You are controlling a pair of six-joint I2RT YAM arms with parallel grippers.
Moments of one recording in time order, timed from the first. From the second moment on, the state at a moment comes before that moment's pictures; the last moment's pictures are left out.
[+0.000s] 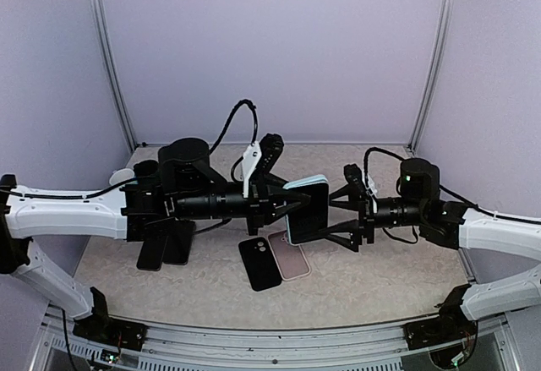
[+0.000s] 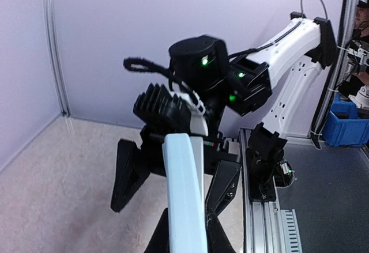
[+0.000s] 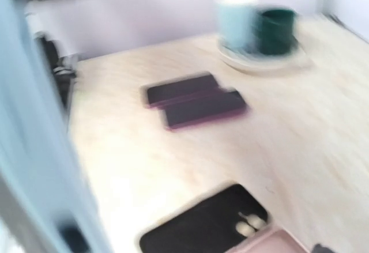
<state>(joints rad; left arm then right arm) -1.10 1.45 1.05 0.32 0.28 -0.04 0.69 1.10 0.61 0.21 -0.65 -0.09</state>
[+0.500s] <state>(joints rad) -1.14 1.36 1.03 0.29 0.31 0.04 0.75 1.06 0.62 0.24 -0.86 -0.28</state>
